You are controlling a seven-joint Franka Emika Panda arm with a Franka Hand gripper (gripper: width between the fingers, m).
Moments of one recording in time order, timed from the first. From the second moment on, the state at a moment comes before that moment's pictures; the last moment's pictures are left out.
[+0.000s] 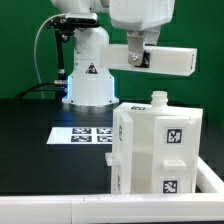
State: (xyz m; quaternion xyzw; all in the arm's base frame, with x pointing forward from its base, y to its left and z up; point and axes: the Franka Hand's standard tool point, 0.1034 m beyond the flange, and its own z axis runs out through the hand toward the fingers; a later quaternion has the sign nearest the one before) arm 0.609 0.037 0.195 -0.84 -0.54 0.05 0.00
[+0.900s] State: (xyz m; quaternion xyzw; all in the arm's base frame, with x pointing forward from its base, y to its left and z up) arm 0.606 0.052 0.169 -0.84 -0.54 0.05 0.00
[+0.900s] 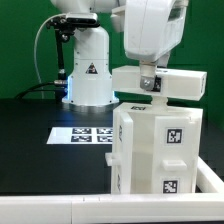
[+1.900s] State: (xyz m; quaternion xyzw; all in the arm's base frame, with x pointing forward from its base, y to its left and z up) arm 0.609 0.052 0.155 -0.85 -0.53 0.05 0.00
